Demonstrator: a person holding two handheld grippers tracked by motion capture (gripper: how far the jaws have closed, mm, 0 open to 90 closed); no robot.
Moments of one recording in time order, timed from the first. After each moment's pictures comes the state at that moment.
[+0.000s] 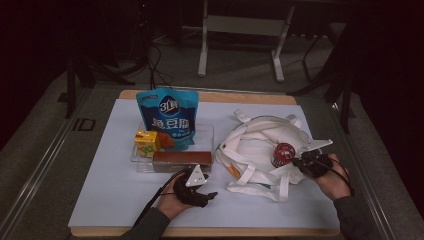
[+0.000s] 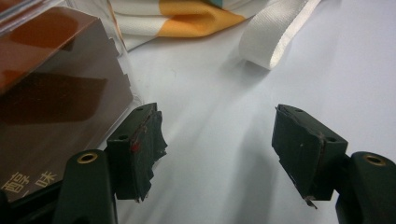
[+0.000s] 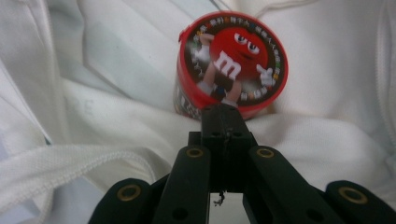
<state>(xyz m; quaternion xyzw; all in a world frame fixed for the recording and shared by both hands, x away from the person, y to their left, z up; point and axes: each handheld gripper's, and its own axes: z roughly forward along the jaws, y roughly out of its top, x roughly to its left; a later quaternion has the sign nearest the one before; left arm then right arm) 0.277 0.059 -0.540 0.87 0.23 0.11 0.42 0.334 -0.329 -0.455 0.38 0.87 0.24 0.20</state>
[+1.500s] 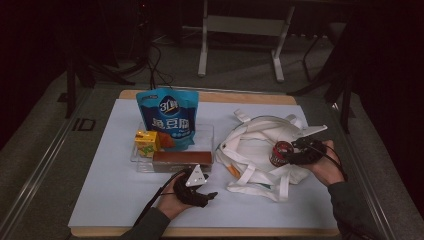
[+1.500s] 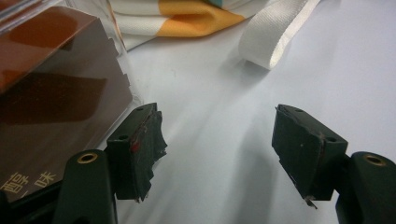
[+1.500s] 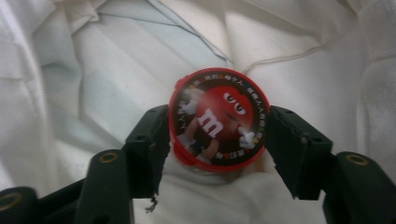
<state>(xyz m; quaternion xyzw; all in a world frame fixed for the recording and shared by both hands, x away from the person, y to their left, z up) 0.278 0.059 -0.540 0.87 0.23 0.11 0.42 0.369 -0.315 -0.441 0.37 0.87 0.26 0.19</state>
